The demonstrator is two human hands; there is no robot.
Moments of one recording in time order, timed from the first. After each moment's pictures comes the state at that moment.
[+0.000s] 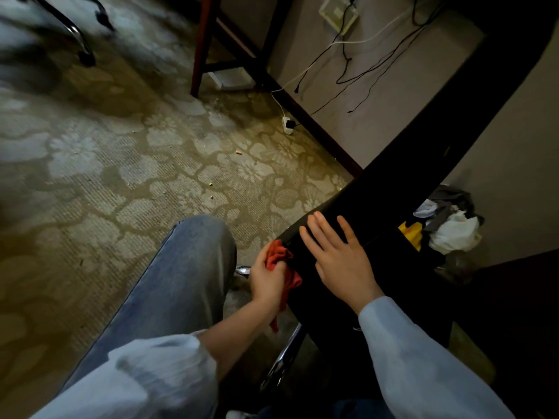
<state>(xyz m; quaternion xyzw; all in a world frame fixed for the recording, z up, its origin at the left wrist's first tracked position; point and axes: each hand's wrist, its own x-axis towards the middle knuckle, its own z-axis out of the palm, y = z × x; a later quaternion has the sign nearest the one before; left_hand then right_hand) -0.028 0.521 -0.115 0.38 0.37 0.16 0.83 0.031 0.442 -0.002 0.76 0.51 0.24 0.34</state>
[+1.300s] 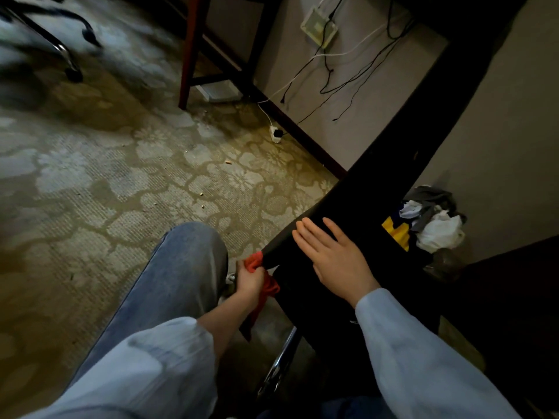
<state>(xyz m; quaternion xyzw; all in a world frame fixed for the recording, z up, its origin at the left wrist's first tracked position) -0.028 0.536 -0.127 0.39 0.44 0.06 0.80 0.025 0.434 0.020 0.73 0.53 0.23 0.36</state>
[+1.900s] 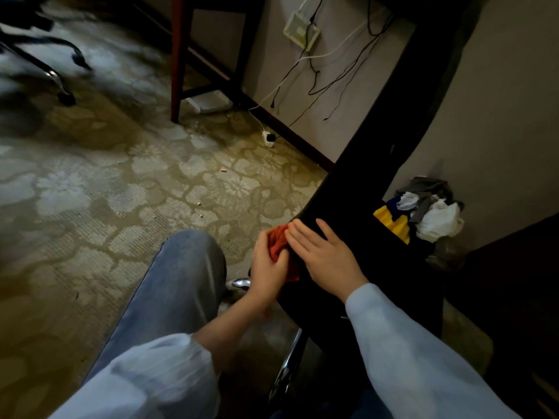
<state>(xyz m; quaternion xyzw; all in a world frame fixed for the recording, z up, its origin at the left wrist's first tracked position) -0.038 0.532 -0.071 0.61 0.18 0.22 0.74 0.022 0.433 0.012 0.76 0.53 0.22 0.32</state>
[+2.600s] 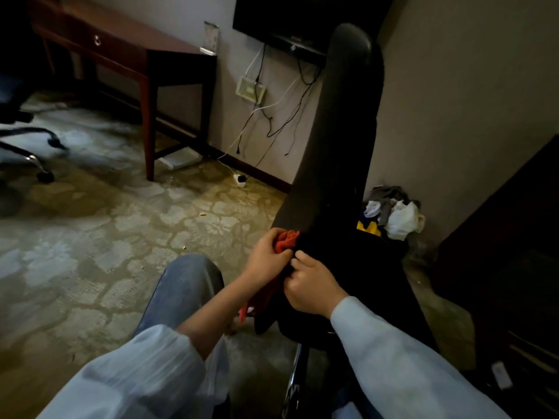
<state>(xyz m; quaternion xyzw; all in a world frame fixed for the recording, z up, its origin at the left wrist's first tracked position) -0.081 0.528 0.009 0.76 0.02 0.14 0.63 -0.078 0.403 0.030 0.77 0.52 0.26 0.28</state>
